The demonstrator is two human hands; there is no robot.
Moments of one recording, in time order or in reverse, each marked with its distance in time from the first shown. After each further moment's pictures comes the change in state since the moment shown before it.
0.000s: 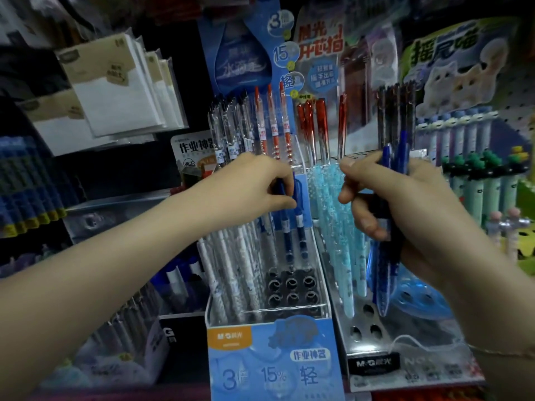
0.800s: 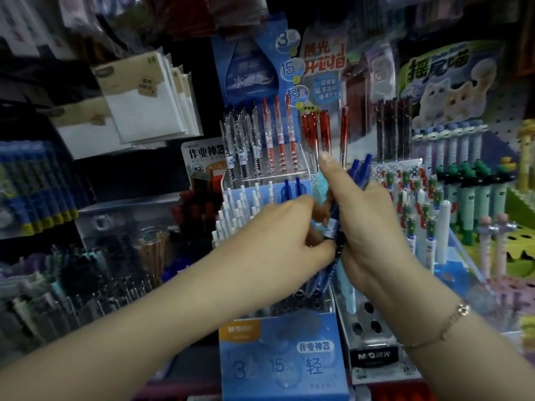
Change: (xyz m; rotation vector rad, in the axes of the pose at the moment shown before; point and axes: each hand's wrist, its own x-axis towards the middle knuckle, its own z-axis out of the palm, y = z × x) left_hand -0.064 0.067 0.008 -0.321 0.003 -0.148; right_hand -0.002 0.014 0.051 0.134 0.279 0.053
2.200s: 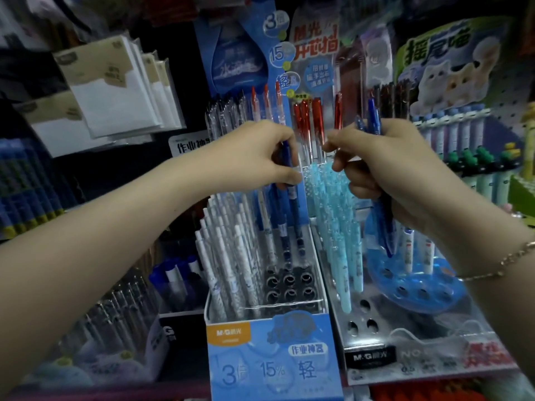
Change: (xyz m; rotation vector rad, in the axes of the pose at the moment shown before) left_hand 0.089 -0.029 -0.046 0.084 -0.043 0.126; right_hand 0.049 -0.036 -0.034 -0.330 -0.273 -0.131
